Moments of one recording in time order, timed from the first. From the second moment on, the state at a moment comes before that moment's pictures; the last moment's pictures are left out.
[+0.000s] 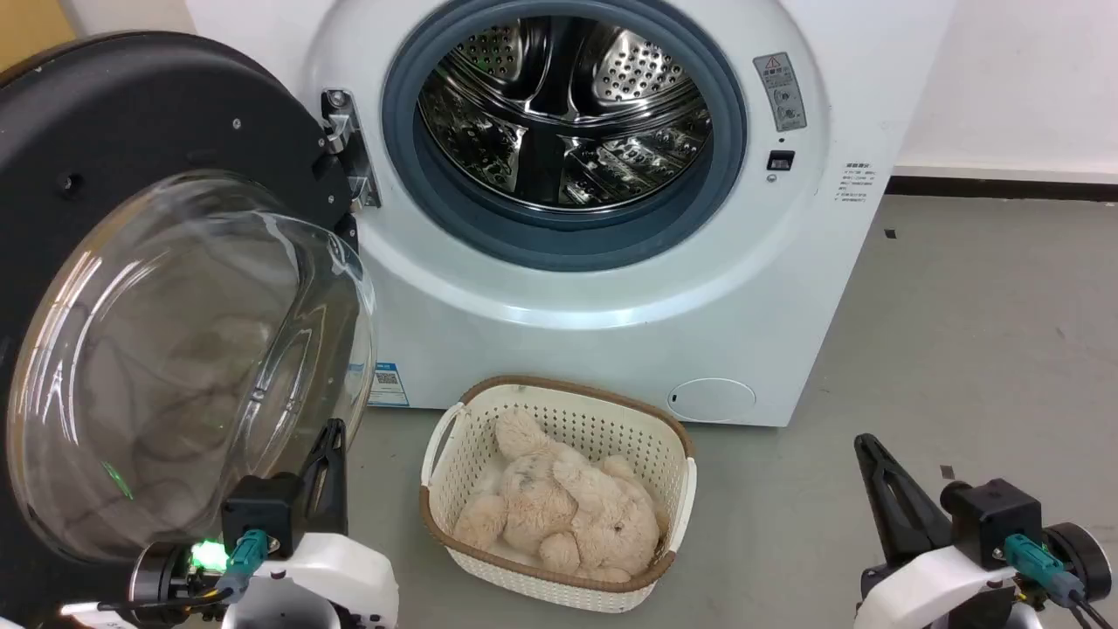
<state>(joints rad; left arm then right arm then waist) -0.01 0.05 0.00 0.00 0.00 0.00 0.00 0.01 -0.06 0.00 0.00 0.01 0.13 0.00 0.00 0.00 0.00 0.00</state>
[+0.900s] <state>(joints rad) -0.01 0.05 0.00 0.00 0.00 0.01 0.00 0.01 -0.06 0.00 0.00 0.01 0.13 0.00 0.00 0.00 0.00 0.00</state>
